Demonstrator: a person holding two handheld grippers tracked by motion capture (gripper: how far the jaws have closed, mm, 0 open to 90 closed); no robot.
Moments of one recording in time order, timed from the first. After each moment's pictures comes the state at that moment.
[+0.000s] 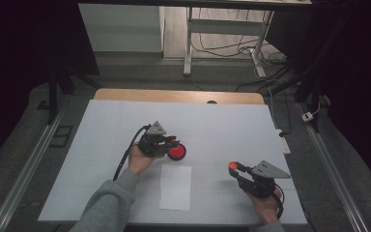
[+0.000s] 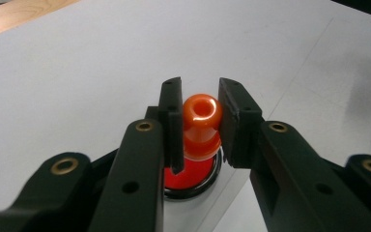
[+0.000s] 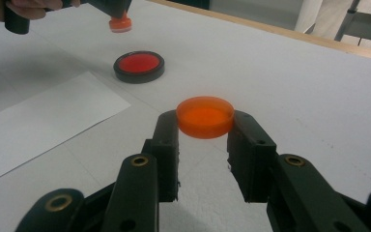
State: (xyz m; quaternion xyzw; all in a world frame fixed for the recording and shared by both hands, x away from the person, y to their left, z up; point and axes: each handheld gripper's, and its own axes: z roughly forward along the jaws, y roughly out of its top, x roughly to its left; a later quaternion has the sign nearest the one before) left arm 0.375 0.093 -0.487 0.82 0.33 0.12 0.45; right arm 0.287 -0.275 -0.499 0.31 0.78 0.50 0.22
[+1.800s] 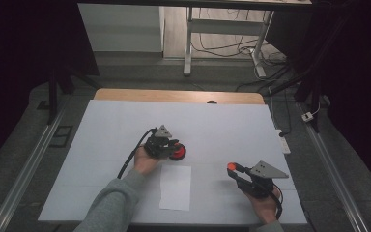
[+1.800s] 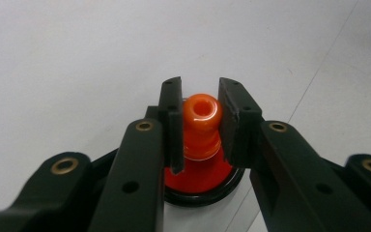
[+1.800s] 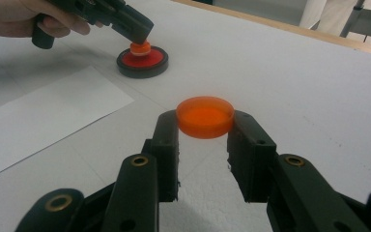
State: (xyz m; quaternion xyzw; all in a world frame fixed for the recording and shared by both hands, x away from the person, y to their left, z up) left arm 0.389 0.080 -0.517 0.84 0.33 0.11 0.42; right arm 0.287 -0.272 -0.501 0.31 0.78 0.49 0.22
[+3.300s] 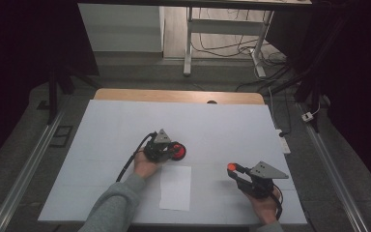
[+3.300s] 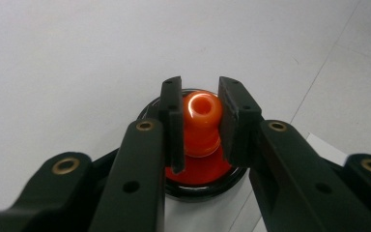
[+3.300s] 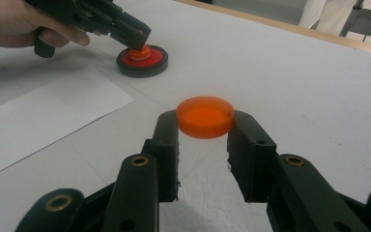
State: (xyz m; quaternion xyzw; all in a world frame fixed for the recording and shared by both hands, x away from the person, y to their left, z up) left arm 0.380 0.082 -0.530 0.84 0.31 0.14 0.43; right arm 0.287 -0.273 -0.502 0.31 0.78 0.49 0.22
